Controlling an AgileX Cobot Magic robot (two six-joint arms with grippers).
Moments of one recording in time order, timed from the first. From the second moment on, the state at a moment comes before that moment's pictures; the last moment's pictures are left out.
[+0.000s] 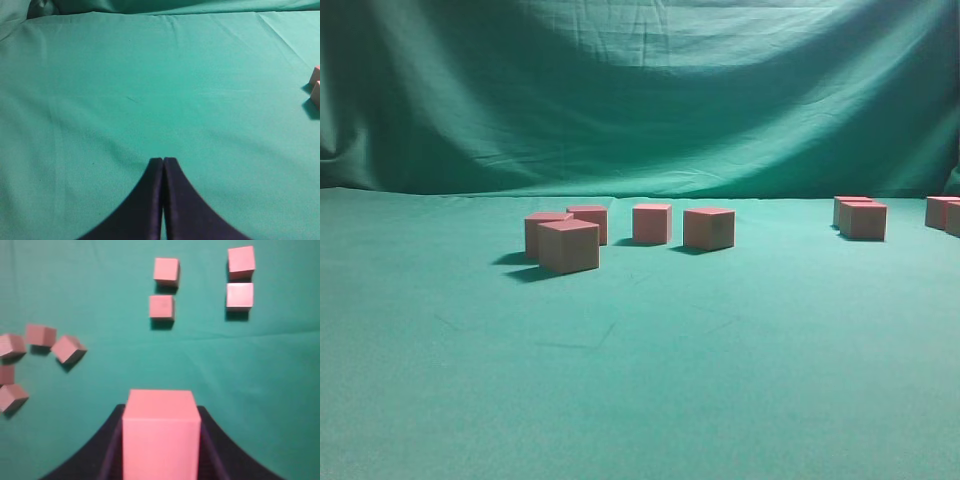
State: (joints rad) left arm -0.01 -0.01 0.02 0.02 0.35 0.01; right arm 0.09 1.43 -1.45 0.19 1.24 0.07
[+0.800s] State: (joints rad) left arm -0.01 -0.01 0.02 0.02 0.35 0.01; right arm 0.78 1.42 -1.14 0.12 1.05 0.08
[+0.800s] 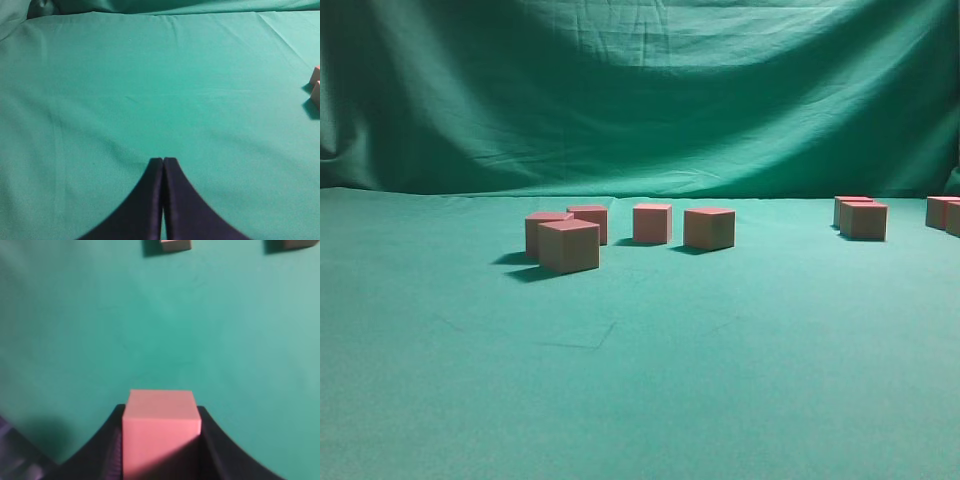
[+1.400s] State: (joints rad) left arm -0.01 -0.01 0.02 0.02 0.35 0.01; right arm 0.79 1.69 -1.19 0.03 0.88 -0.25
